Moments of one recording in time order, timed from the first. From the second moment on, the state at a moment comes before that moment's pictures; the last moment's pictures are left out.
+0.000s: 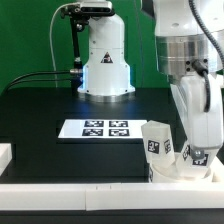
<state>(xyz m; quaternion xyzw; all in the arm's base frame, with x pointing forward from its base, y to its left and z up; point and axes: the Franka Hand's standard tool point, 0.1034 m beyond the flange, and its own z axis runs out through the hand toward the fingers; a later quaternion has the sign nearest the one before) 0.616 0.097 0.076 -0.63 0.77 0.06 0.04</state>
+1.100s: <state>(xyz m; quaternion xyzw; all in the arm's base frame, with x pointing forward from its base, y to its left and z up) 0.617 0.122 0.074 -0.50 0.86 0.04 0.10</state>
